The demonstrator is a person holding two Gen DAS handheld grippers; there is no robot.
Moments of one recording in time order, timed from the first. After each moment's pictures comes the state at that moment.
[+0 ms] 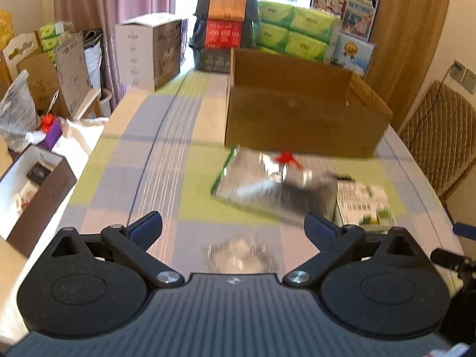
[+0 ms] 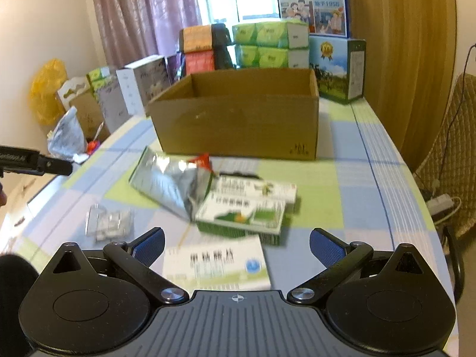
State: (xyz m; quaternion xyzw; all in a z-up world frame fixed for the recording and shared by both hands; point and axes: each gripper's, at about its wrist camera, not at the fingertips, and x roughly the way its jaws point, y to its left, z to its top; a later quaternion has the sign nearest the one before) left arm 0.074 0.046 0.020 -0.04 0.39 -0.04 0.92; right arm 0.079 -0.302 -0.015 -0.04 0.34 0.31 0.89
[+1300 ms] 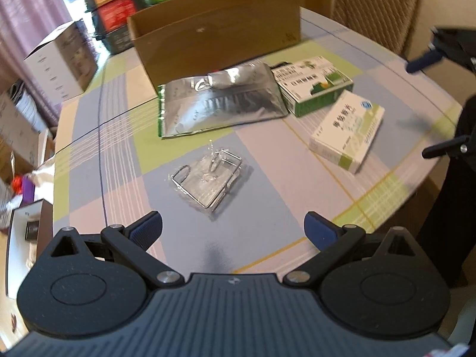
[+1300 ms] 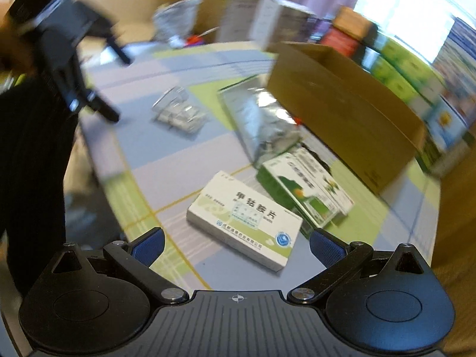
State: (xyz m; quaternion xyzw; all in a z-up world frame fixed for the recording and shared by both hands) left arm 0.030 0.008 -0.023 0.19 0.45 -0.18 0.86; right arm 0.042 -0.270 -0.043 -0.36 0.30 0.48 0.75
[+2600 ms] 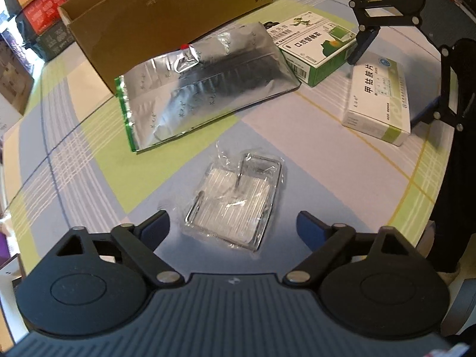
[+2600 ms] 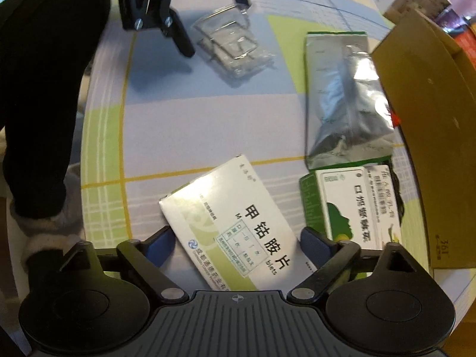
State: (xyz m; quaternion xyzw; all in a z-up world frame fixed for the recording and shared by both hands) left arm 0.124 0.030 -0.083 0.25 0.48 -0.30 0.79; right arm 0.126 -0.184 -0.113 -0.50 0.35 0.56 0.56
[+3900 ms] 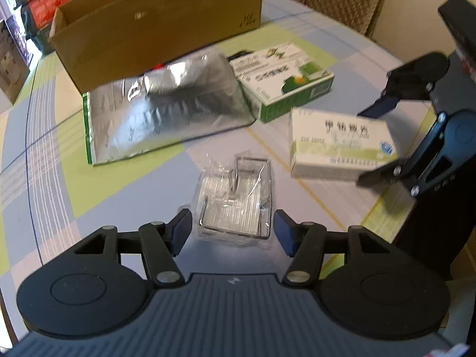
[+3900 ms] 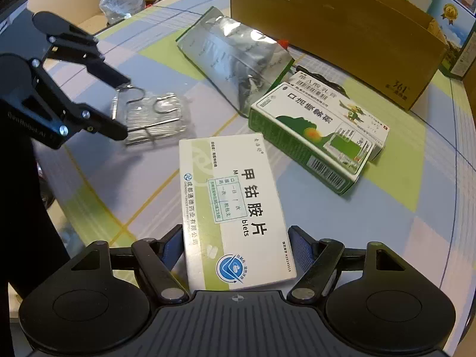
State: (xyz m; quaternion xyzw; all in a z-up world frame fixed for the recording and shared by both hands) left arm 0.097 -0.019 -0.070 0.17 0.47 -0.28 0.82; right arm 0.110 -0.233 -0.093 -0.25 0.47 0.41 0.74
